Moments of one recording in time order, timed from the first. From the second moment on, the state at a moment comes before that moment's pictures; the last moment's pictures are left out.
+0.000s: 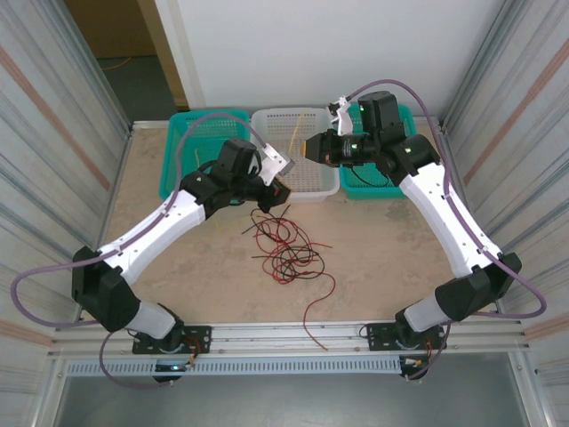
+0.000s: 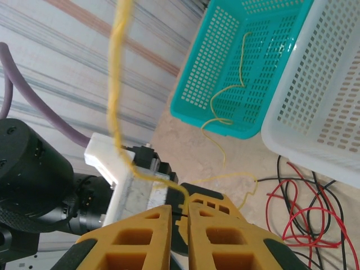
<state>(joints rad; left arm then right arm) -0.64 1.46 1.33 -0.54 0.42 0.07 0.46 1.49 1.69 -0.77 -0.60 0.58</state>
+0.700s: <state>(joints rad) -0.53 1.38 1.30 -0.49 0.45 -0.04 0.40 1.41 1.63 -0.77 -0.55 0.60</state>
